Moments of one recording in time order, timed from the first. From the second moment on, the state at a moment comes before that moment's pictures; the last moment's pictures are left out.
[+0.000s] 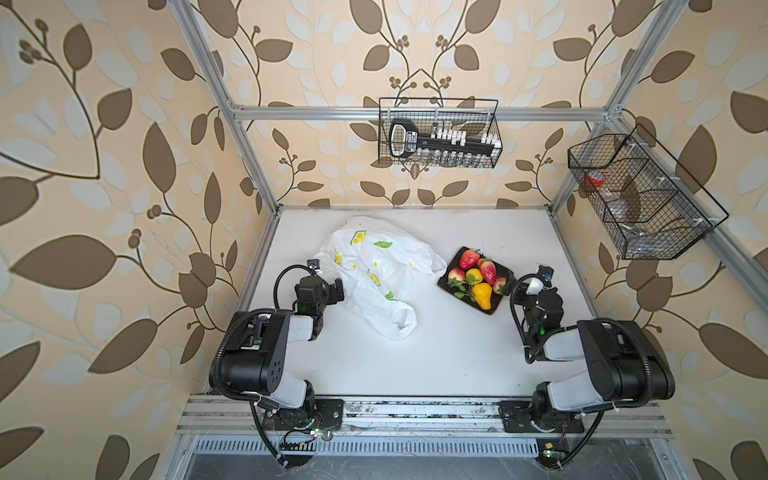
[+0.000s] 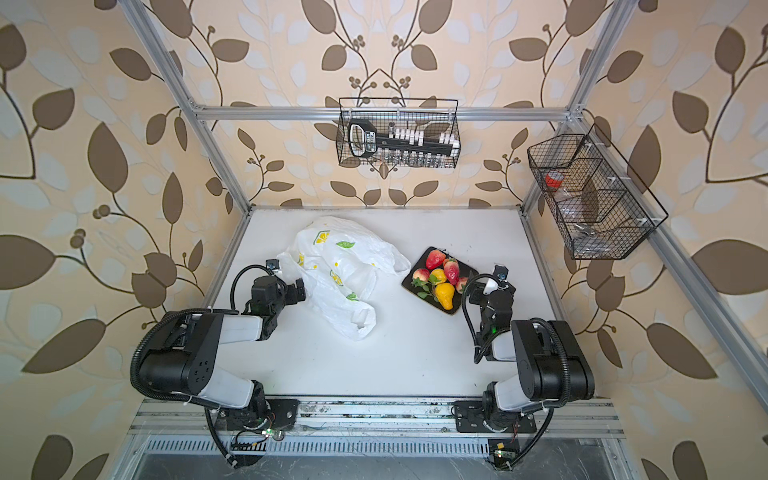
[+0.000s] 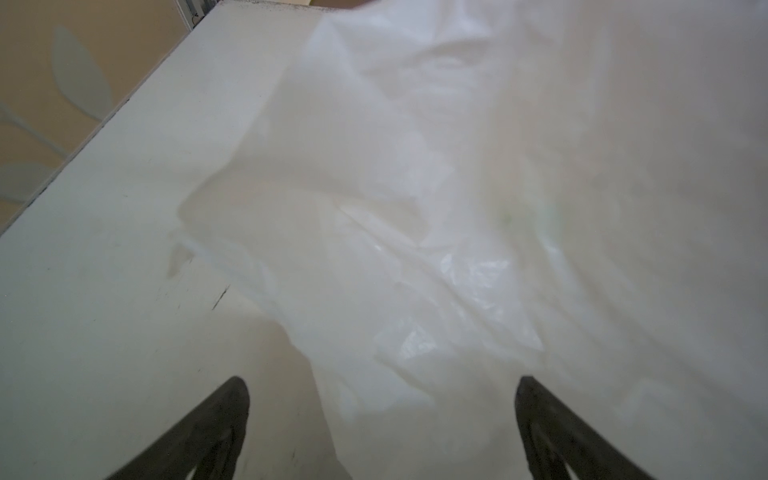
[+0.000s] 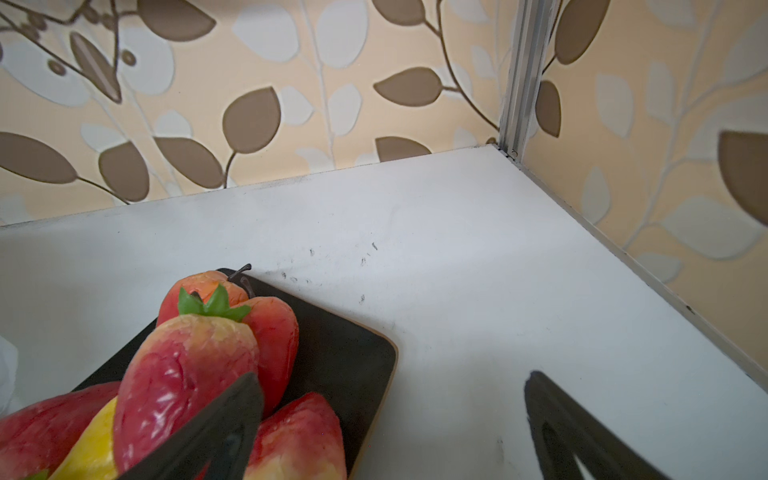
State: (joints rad) left arm -0.02 1.50 0.37 0.60 -0.11 -0.13; right arm -0.05 1.49 0.19 1.11 0.16 0.11
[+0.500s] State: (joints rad) left arm -0.02 1.53 0.40 0.59 -0.11 -0.13; right arm -0.04 1.49 0.19 1.11 0.16 0.10
